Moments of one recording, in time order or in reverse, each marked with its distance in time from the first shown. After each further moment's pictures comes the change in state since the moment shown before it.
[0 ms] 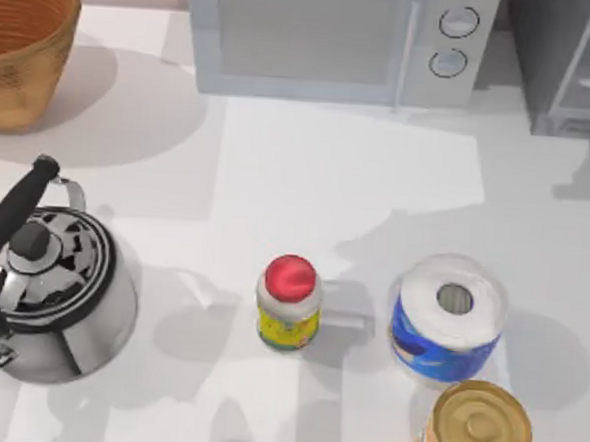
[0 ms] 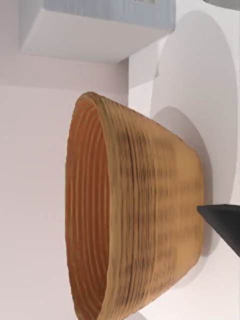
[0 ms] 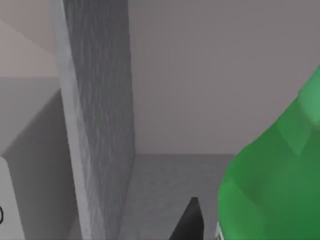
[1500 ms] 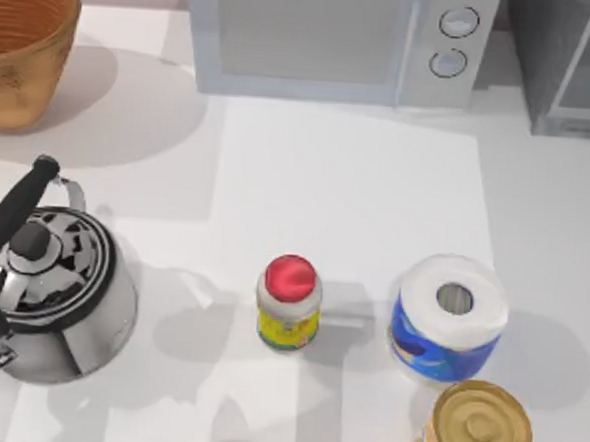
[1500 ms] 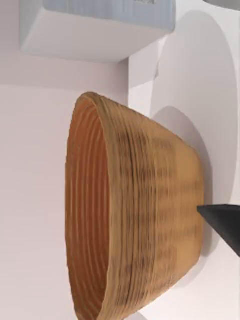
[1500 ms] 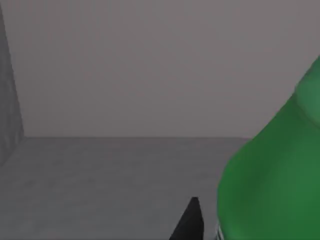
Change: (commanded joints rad) left arm 0.000 0.000 0.000 0.000 0.000 0.000; right arm -0.088 0.892 0.594 0.285 -0.048 -0.022
